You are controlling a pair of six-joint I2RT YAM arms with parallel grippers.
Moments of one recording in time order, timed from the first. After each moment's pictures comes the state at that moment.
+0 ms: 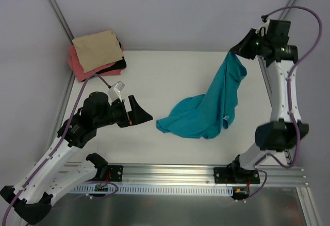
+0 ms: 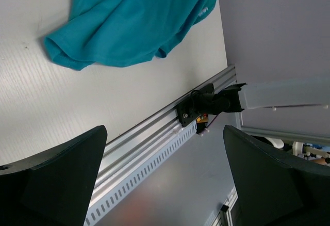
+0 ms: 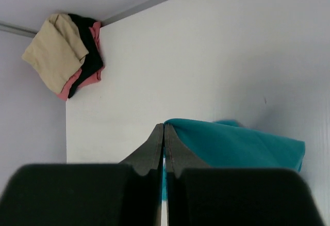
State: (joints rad) left arm -0.59 0.73 0.90 -0.66 0.34 -0.83; right arm -0.07 1.55 1.84 -0.89 -0.43 0.46
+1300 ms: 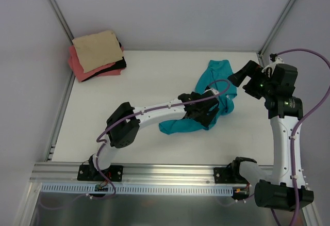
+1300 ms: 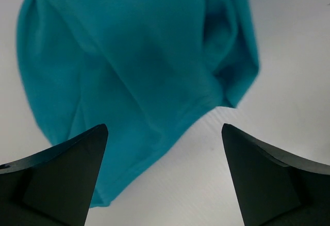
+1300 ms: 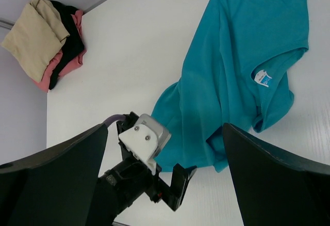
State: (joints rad) left arm -1.12 2.11 1.81 -0.67 -0.24 -0.39; right arm -0.11 1.02 1.25 -0.75 -0.35 0.47
